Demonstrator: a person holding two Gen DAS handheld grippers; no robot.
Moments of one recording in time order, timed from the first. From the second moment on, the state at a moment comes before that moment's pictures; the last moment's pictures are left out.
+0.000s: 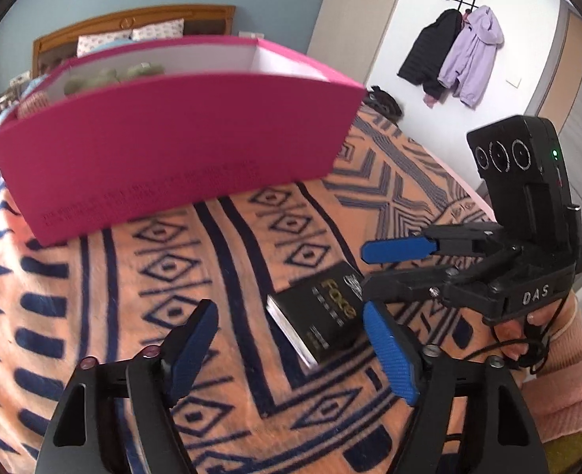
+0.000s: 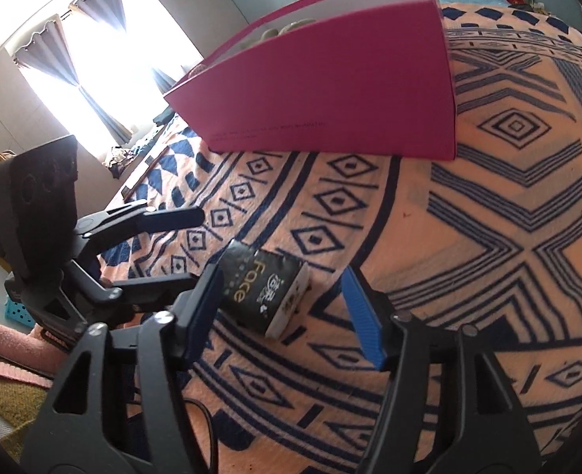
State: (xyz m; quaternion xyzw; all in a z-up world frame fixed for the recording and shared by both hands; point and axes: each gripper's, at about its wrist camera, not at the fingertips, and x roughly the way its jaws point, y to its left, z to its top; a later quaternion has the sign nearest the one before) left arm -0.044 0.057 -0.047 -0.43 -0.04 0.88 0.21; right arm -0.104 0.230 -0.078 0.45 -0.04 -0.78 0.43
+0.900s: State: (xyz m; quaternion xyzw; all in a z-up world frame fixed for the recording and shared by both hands) left arm -0.070 0.058 -0.060 -0.47 -0.09 0.85 0.23; right arm -0.124 0.226 -0.083 0.47 -0.07 -0.78 0.42
